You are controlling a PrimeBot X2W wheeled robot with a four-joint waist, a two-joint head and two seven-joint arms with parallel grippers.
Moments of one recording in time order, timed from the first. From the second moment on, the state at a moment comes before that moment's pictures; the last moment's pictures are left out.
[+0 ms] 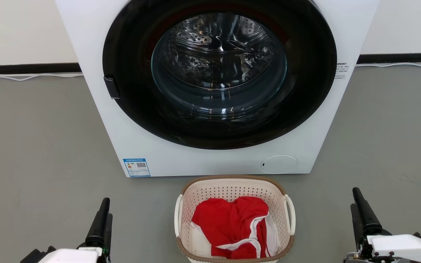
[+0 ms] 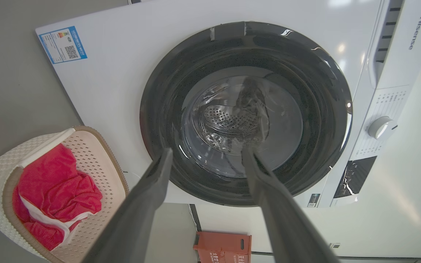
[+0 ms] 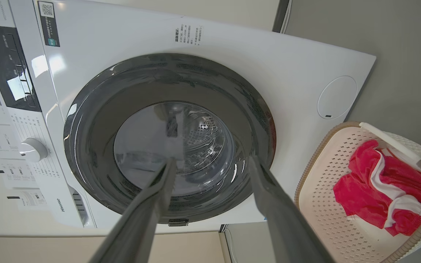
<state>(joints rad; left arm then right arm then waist) 0.00 0.03 0.05 0.30 -1.52 -0.12 0.04 0.00 -0.03 -0.09 0.26 1.44 0.12 0.04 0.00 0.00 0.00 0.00</state>
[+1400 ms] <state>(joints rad) 0.04 0.03 0.03 0.26 -0.84 -0.12 -0.08 0.00 -0.04 -0.07 0.24 0.63 0.12 -0.08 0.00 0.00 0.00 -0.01</state>
